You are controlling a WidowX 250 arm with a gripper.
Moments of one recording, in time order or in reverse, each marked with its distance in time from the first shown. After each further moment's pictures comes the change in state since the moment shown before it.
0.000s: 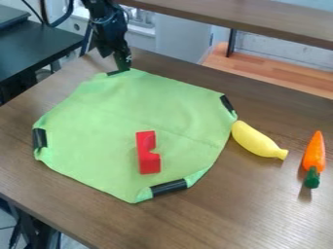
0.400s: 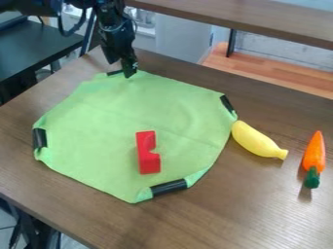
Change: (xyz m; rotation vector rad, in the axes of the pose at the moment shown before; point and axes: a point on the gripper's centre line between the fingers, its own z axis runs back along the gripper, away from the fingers) arm 0.007 -0.002 -0.025 -0.007 0.039 -0.021
